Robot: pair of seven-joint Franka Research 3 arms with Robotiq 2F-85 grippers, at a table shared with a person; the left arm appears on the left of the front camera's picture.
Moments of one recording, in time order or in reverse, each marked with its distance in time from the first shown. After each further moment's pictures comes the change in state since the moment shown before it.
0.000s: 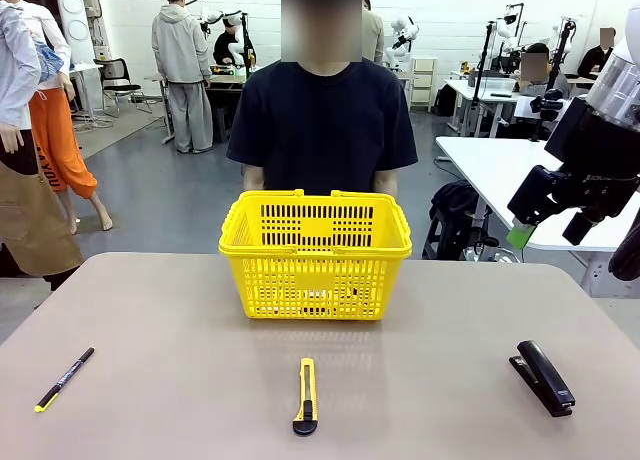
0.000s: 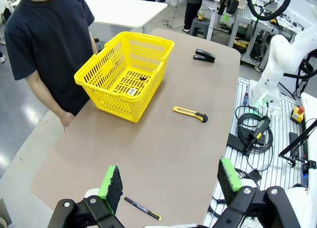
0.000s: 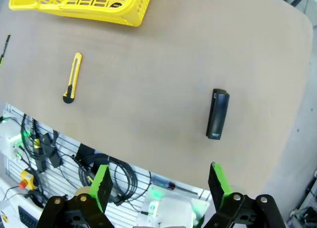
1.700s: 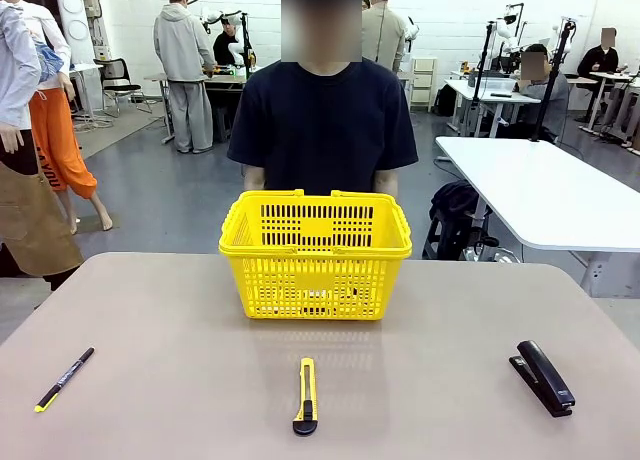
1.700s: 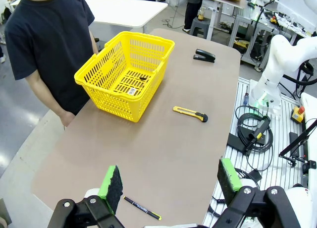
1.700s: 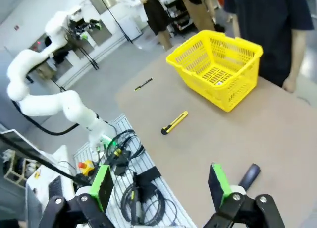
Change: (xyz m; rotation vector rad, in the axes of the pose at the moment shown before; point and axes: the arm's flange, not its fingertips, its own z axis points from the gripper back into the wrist) left arm 0.000 0.000 0.000 0.001 0.001 0.001; right arm -0.155 -0.204 0.114 0.675 -0.621 0.371
